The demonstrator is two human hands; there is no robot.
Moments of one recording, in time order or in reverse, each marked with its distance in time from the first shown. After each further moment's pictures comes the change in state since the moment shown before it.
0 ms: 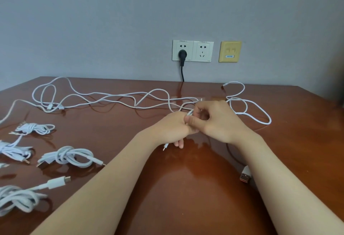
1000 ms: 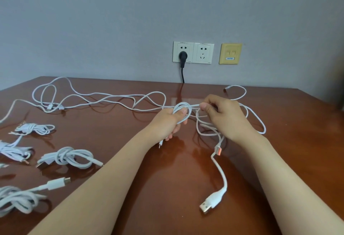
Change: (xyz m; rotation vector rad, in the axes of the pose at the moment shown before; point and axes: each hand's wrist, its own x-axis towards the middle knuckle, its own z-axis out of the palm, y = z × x) left_hand 0.010 -0.024 -0.003 -0.344 0.161 -0.008; right_hand 0.002 0.007 -0.009 0.046 0.149 0.067
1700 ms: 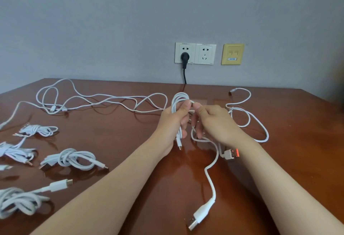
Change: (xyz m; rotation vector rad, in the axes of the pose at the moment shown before) left_hand -0.005 0.005 0.021 -0.729 0.128 0.096; right_hand -0.004 -0.023 0.014 0.198 -0.198 0.196
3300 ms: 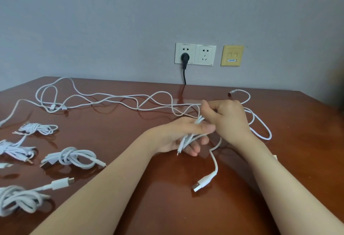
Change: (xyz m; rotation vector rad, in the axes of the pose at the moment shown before) left_hand -0.008 0.017 -0.003 0.357 -0.577 -0.294; right_hand 0.005 0.016 -0.010 -0.257 0.331 -0.301
